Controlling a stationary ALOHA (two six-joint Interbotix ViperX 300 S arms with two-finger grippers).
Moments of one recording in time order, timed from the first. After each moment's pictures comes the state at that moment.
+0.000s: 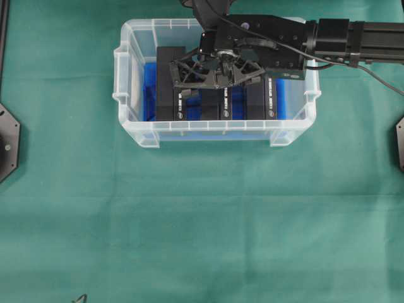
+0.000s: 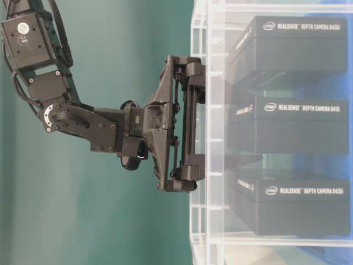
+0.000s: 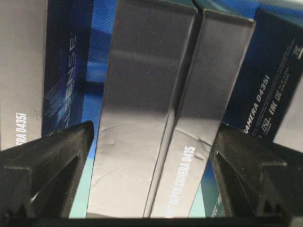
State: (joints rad) left arm -0.08 -0.79 0.45 0.02 1.60 -0.19; right arm -0.20 0.34 -0.10 -0.08 1.17 1.37
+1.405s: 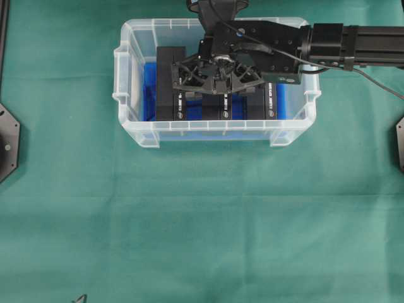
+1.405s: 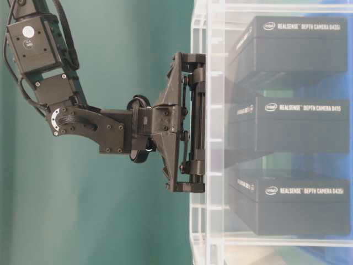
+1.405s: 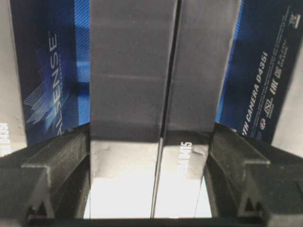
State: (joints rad) left arm -0.08 -0.80 0.45 0.02 1.60 -0.19; right arm -0.19 0.36 -0.10 -0.04 1.20 1.49
